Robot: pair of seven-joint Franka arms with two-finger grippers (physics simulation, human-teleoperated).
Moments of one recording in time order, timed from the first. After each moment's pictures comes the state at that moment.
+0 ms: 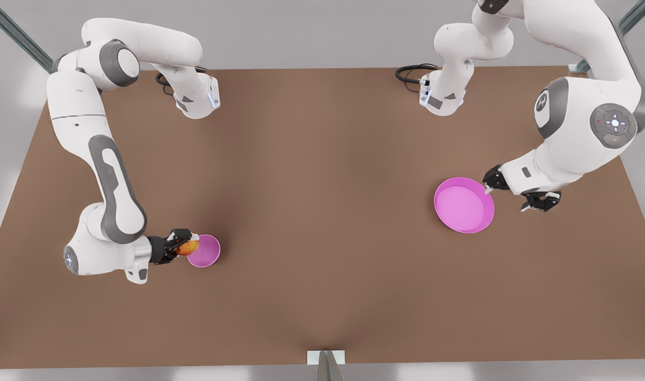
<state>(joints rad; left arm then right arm) -0.10 0.23 -0.03 -1.37 0.01 1.58 0.37 -0.32 0.75 0.39 -1.44 0.31 1.80 -0.73</state>
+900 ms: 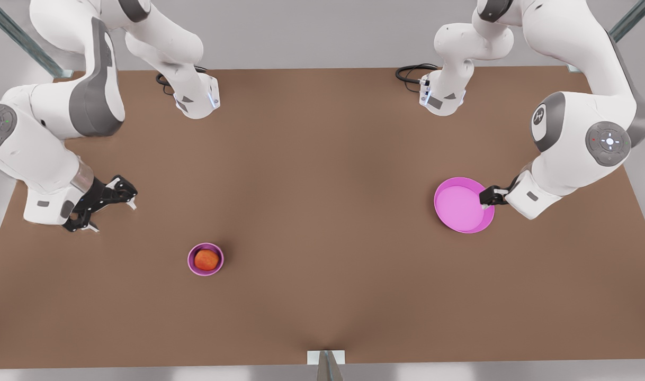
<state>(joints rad) -0.10 0.27 -0.03 -1.35 0.00 1.58 -0.09 -0.15 0.21 0.28 -1.36 -0.10 1.64 -0.50</state>
